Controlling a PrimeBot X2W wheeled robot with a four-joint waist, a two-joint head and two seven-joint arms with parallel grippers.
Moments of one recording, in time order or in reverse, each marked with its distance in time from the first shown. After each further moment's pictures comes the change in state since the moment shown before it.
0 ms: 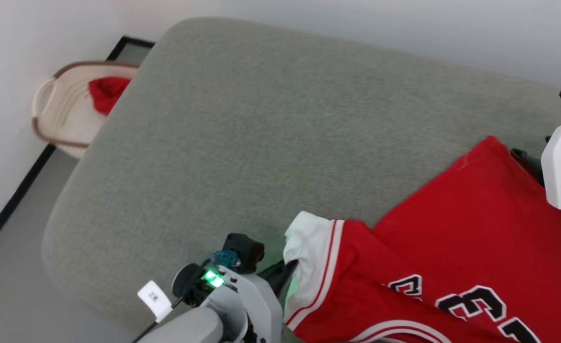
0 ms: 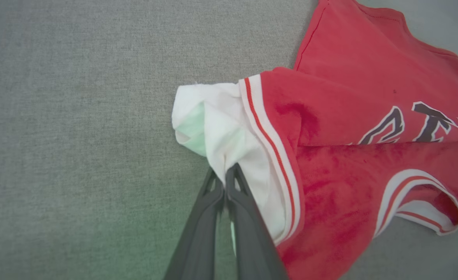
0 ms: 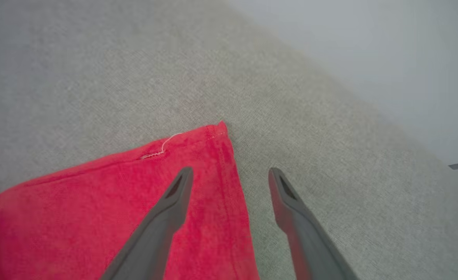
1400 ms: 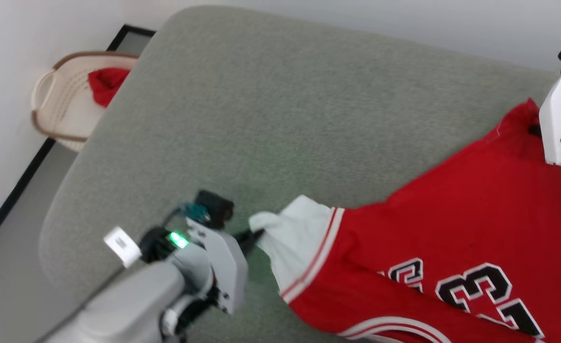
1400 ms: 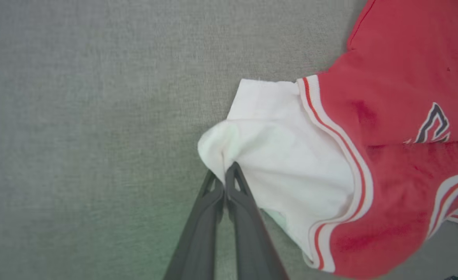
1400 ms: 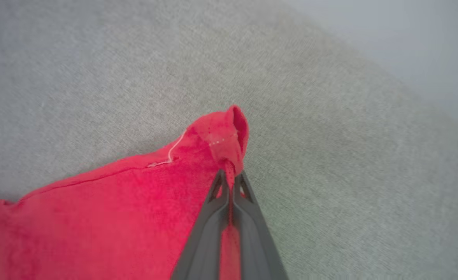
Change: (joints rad) left arm -0.120 0.083 0.021 0.035 -0.058 -0.060 0.136; right arm -0.298 0.082 0.207 0.352 0.168 0.000 0.130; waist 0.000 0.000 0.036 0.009
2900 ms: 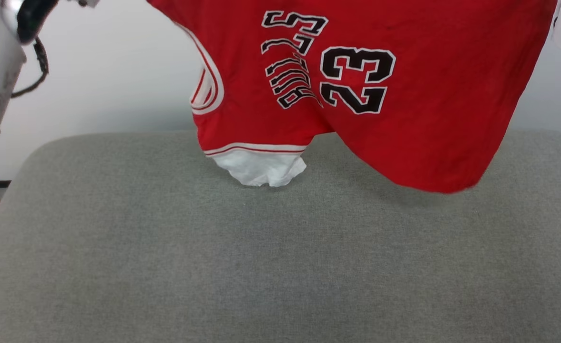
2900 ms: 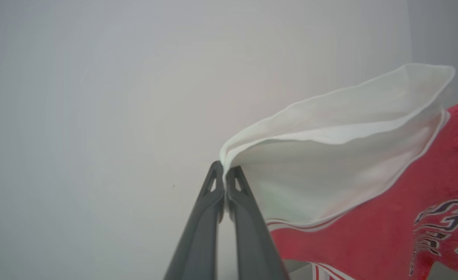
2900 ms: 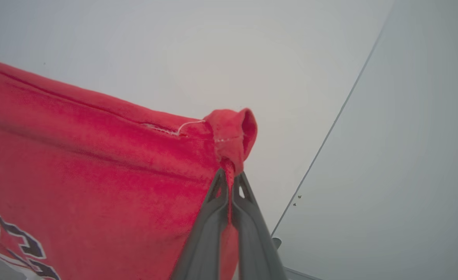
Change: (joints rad) left arm -0.903 0.000 0.051 0.603 0.183 -0.198 0.003; right arm -0.229 0.077 -0.075 0.014 -0.153 0.000 -0.501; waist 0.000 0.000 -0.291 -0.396
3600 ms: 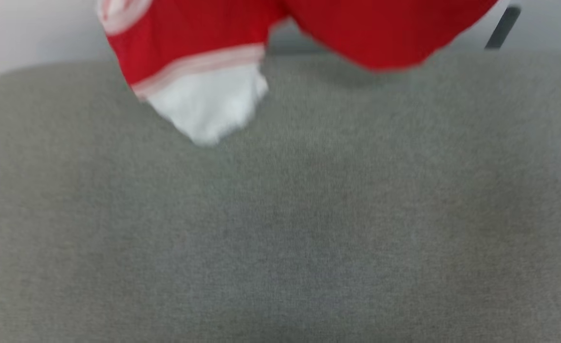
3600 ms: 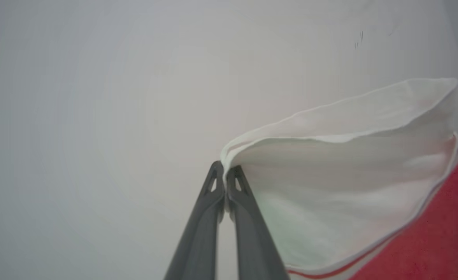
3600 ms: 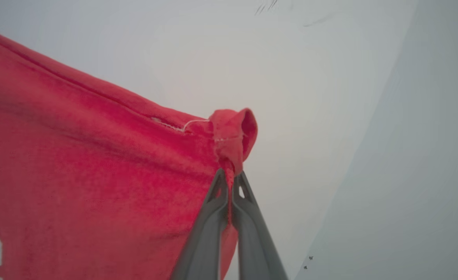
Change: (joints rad) left arm -0.346 -0.038 -0.002 0.165 0.074 0.032 -0.253; right arm -0.211 0.062 -0.099 0.047 -0.120 0.000 -0.233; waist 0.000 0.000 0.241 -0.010
